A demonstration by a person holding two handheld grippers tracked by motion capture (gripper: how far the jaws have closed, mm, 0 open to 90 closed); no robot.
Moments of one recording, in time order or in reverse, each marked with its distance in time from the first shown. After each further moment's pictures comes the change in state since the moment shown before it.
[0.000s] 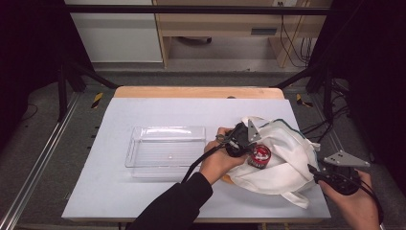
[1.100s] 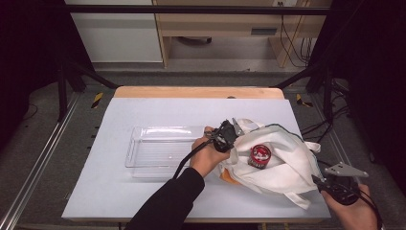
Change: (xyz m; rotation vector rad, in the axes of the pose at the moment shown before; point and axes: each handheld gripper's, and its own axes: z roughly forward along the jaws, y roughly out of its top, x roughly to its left) left arm 0.029 -0.036 0.015 0.182 0.048 -0.046; right arm 0.001 -0.037 0.010 0.085 0.019 0.057
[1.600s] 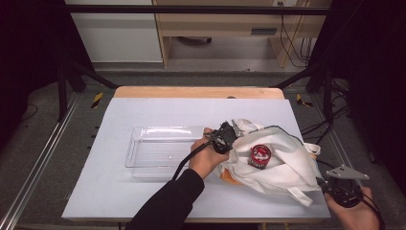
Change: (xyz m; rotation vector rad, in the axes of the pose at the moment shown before) left arm -0.002 -0.004 0.001 0.037 0.012 0.001; right arm -0.001 -0.007 -0.003 0.031 -0.032 -0.008
